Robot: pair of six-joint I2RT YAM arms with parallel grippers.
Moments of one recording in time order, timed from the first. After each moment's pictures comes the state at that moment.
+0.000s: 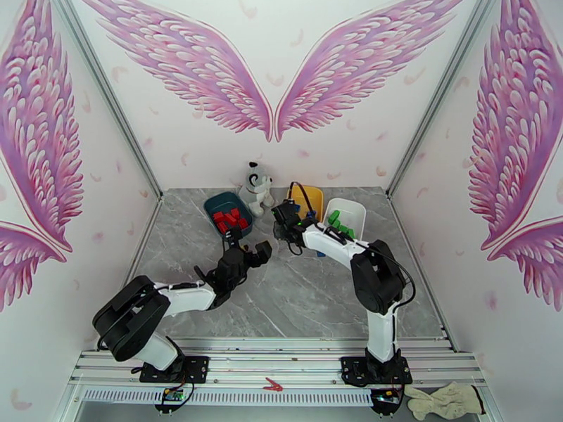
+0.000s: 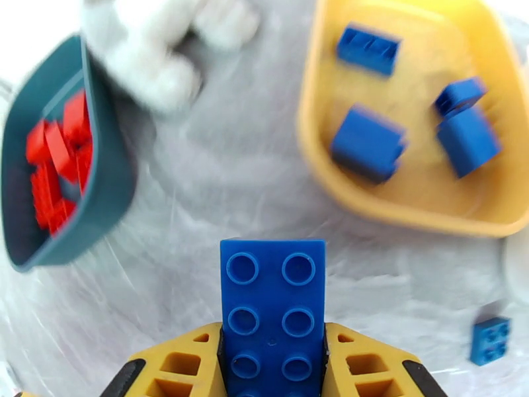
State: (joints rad) left arm -0.68 1.59 0.64 0.71 -0.22 -0.74; right arm 0.56 1.96 1.53 -0.44 0.26 0.55
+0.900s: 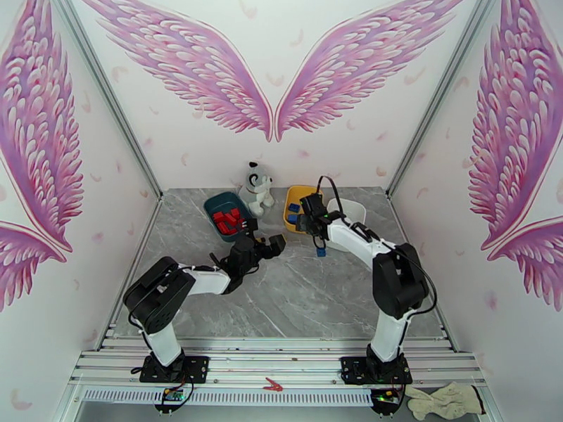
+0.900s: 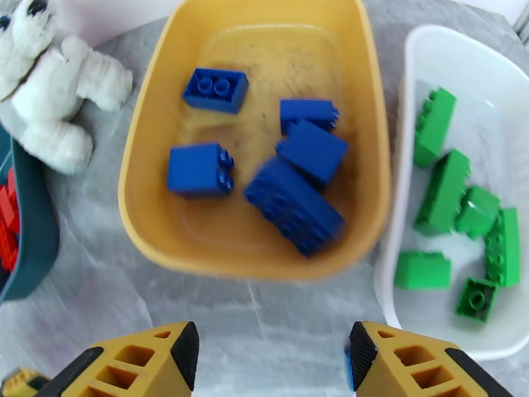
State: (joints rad) left arm -0.68 1.74 0.73 0.78 -0.05 -0.75; right arm 0.41 1.77 1.33 -0.46 0.24 0.49
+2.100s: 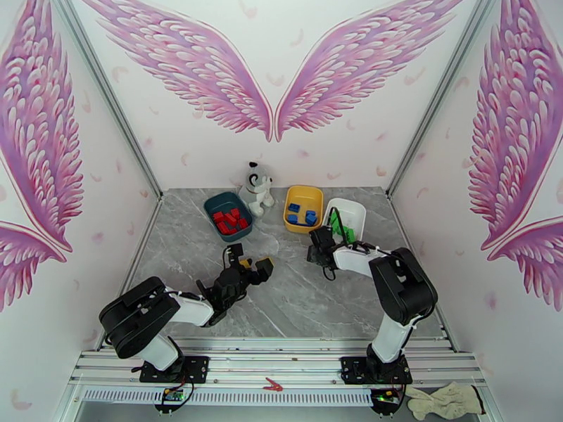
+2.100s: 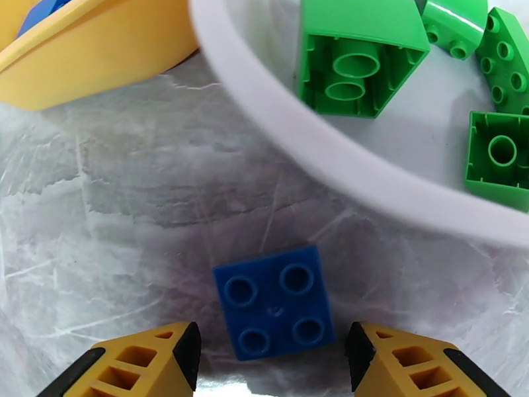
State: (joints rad) left arm -0.78 1.59 0.38 1.01 -0.22 -0.76; right arm 0.38 1.81 0.98 -0.22 0.26 0.53
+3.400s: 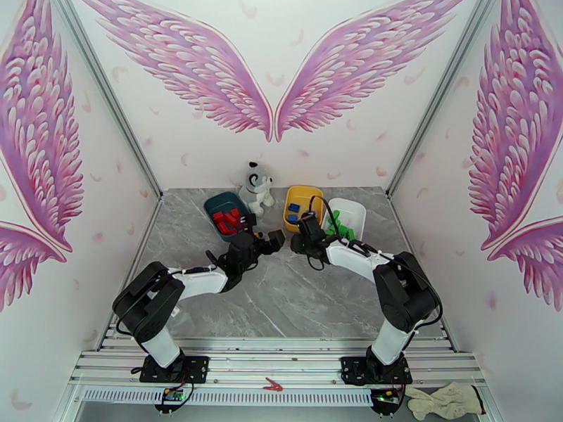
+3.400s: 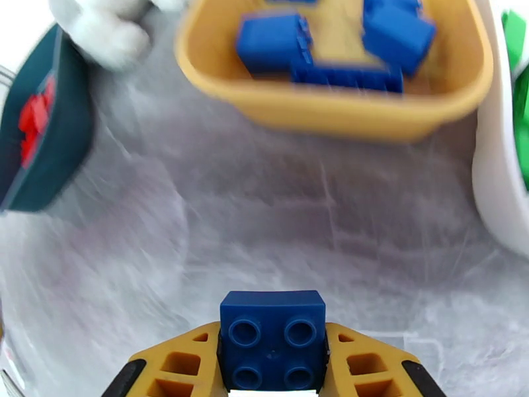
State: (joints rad) left arm -0.67 1.72 0.91 0.60 -0.08 -0.69; right arm 0.49 1.76 1.21 -0.28 0.11 0.53
